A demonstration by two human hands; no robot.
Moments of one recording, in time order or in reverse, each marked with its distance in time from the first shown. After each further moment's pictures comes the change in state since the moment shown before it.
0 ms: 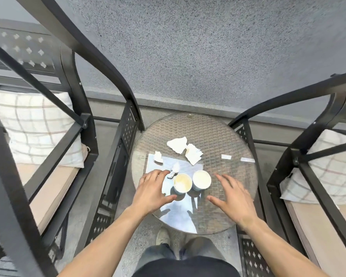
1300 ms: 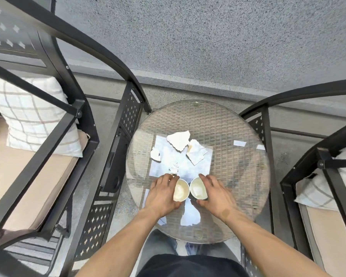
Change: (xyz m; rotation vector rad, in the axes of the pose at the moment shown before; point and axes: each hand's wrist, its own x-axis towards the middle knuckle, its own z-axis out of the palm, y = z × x) left_hand 0.063 0.026 0.067 0.086 -0.201 -0.108; right_hand 0.096 0.011 0.056 -0.008 -0.317 -0.141
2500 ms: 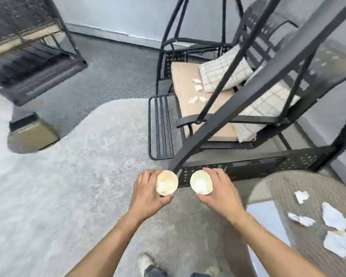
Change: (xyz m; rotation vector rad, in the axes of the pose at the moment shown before) left_hand -0.434 0.038 0.073 -0.318 0.976 -1.223; right_hand -0.167 -0.246 0.044 -0.138 -0.127 -1.241
